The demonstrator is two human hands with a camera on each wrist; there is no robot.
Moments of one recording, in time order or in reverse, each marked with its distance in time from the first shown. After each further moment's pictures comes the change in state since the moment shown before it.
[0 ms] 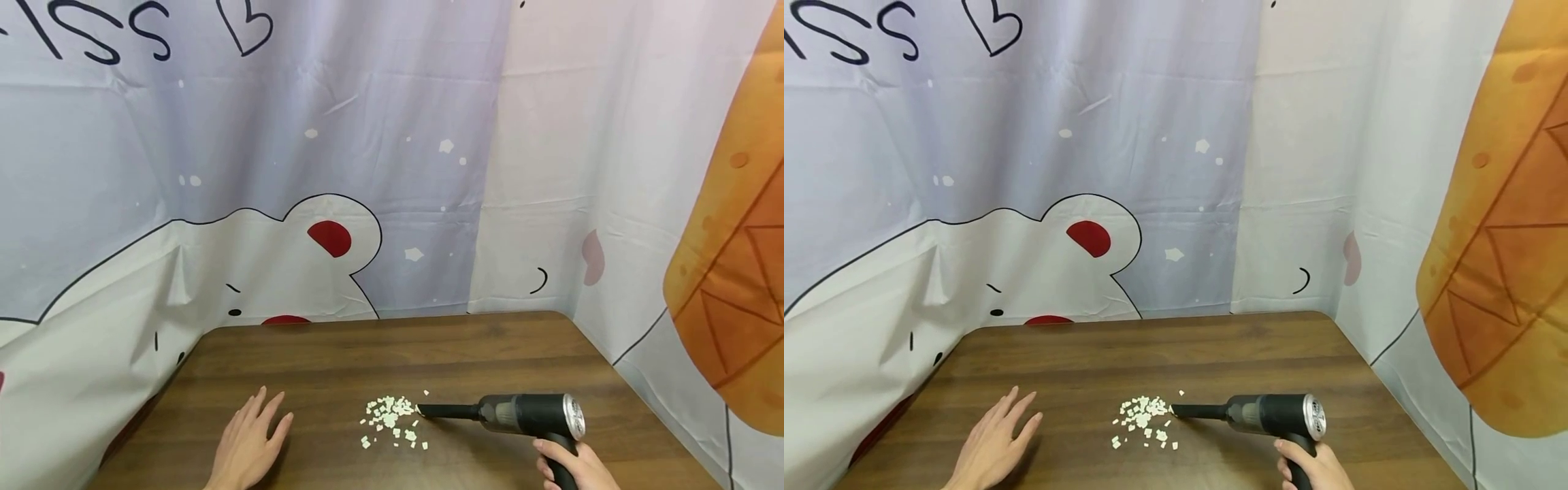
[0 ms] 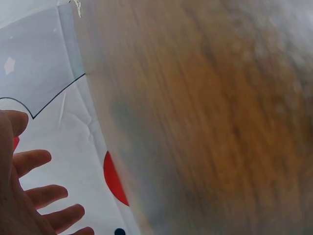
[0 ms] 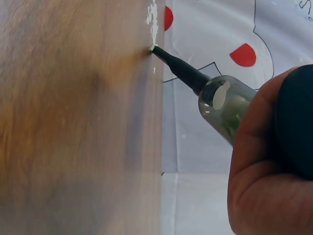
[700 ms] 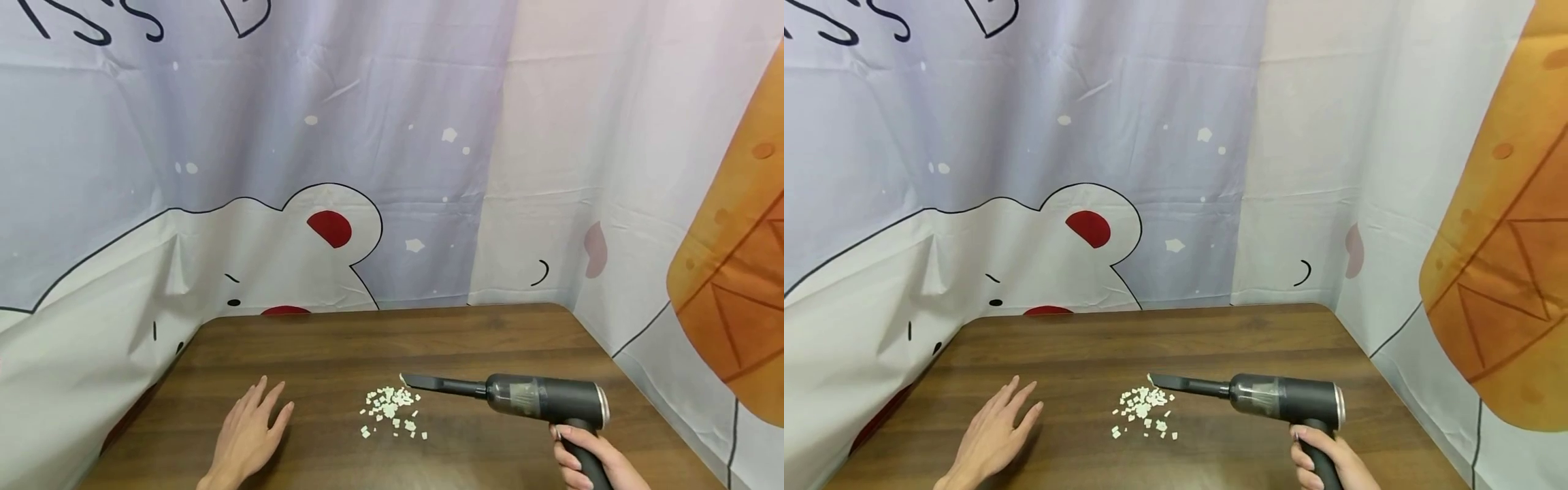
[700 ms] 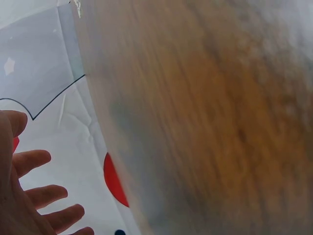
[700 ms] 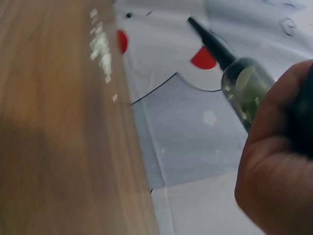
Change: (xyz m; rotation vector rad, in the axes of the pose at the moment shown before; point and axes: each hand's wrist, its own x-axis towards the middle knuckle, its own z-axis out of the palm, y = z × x) left_hand 0.002 0.000 0.000 -0.027 0.025 0.030; right_hand -0.010 -0.013 -0.006 0.489 -0.609 -0.118
